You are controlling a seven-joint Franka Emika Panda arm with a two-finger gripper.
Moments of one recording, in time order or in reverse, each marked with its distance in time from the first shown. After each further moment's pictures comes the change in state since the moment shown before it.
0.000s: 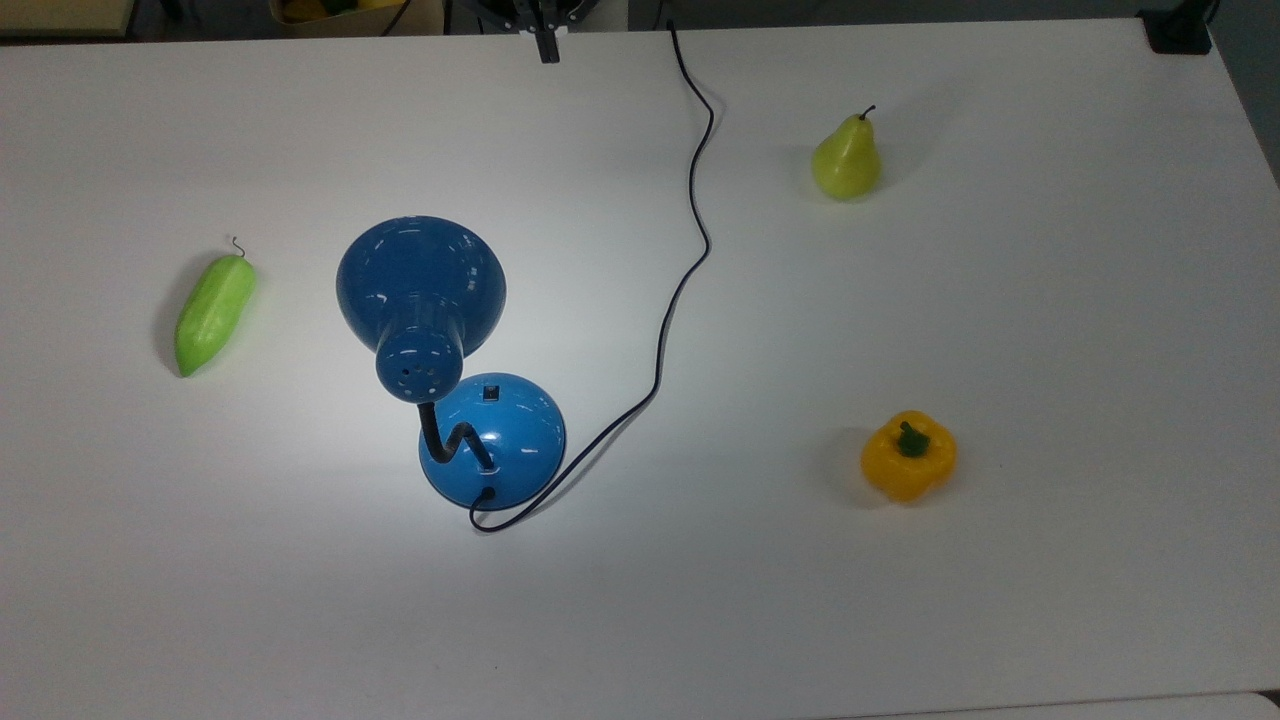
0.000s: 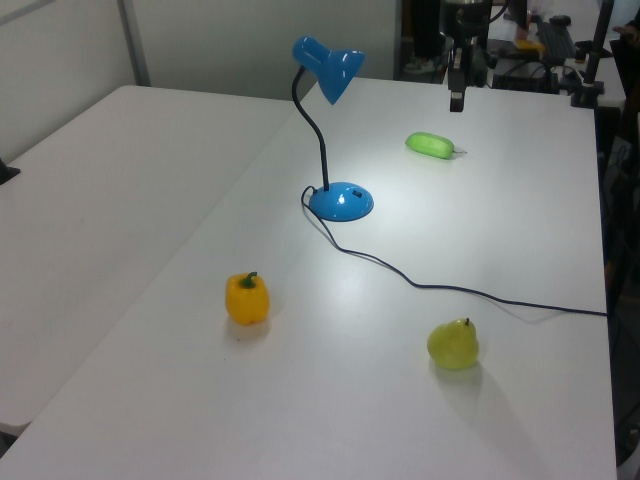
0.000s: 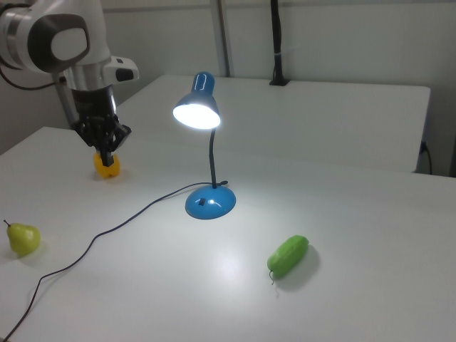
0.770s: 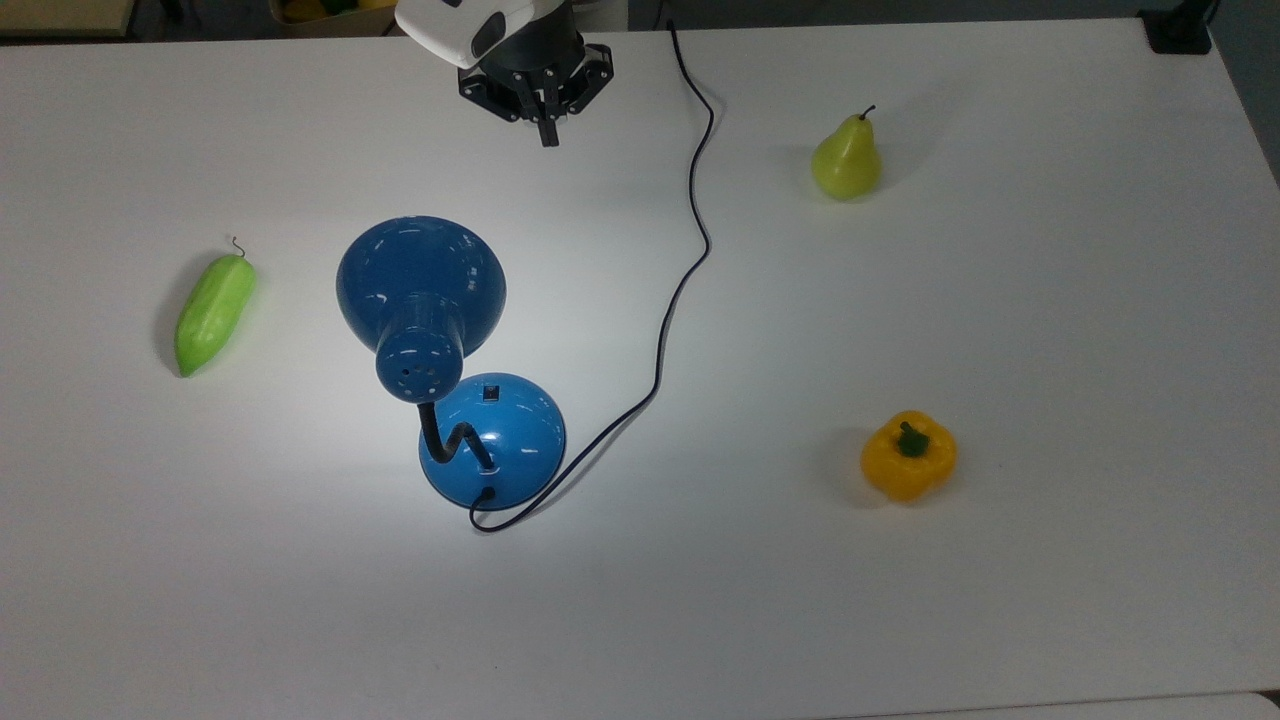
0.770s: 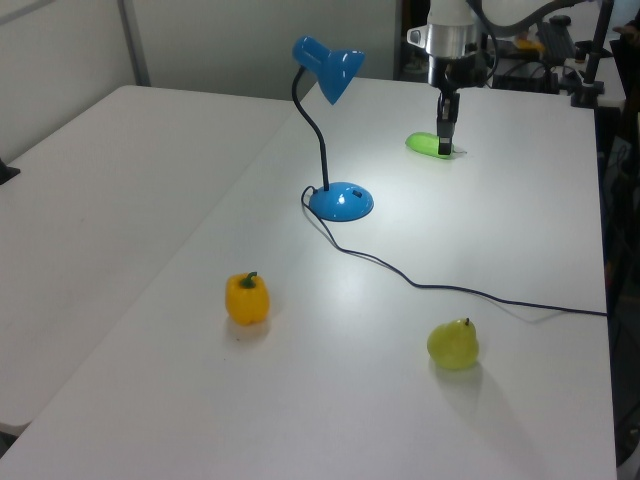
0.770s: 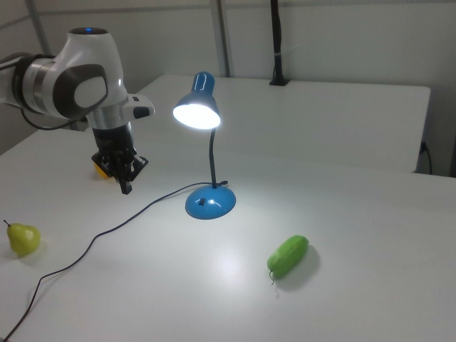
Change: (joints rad) arm 0.002 0.045 0.000 -0.168 -0.018 0.239 -0.038
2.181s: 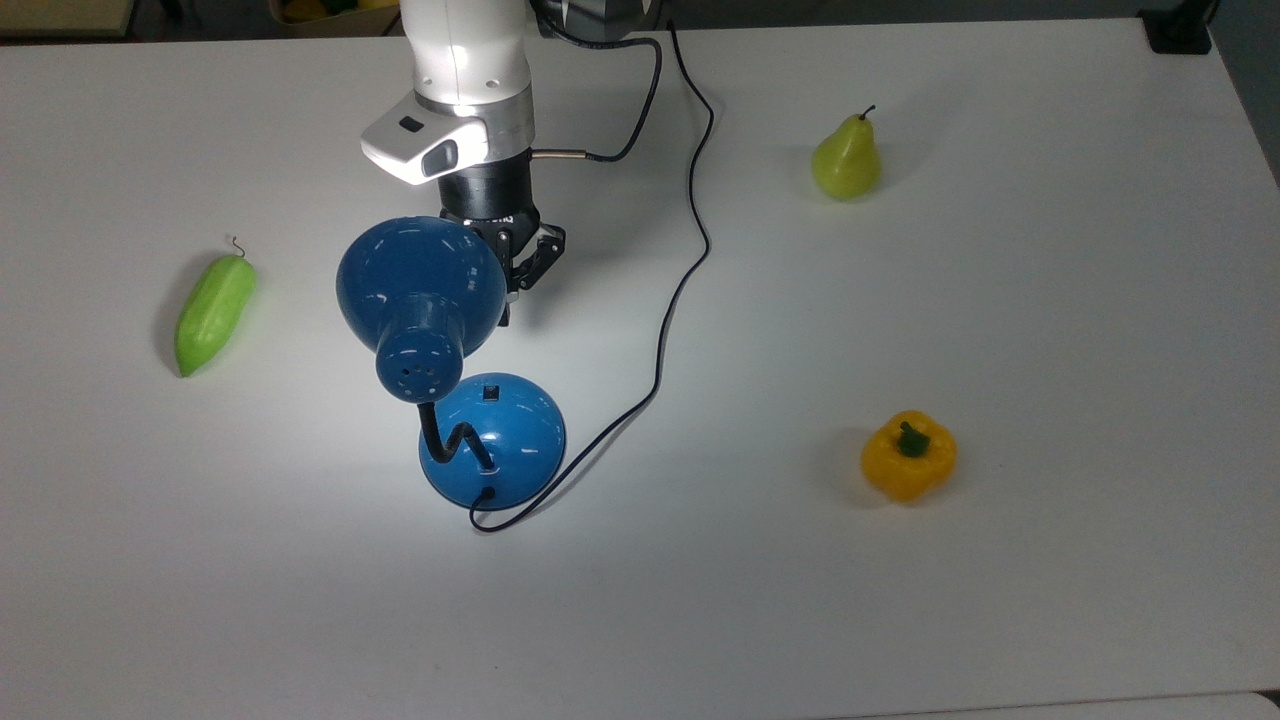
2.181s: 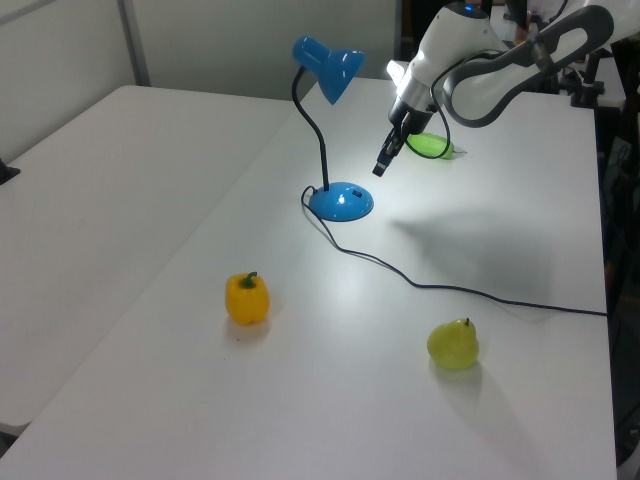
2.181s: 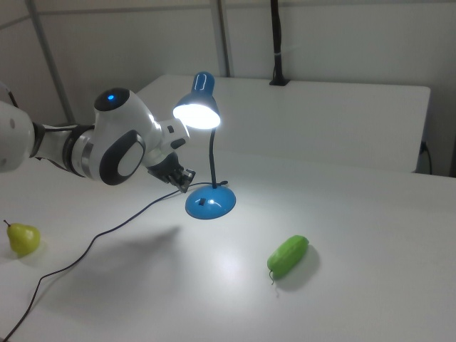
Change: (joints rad) arm -0.043 0.205 -0.008 -0.127 0.000 0.802 0.030
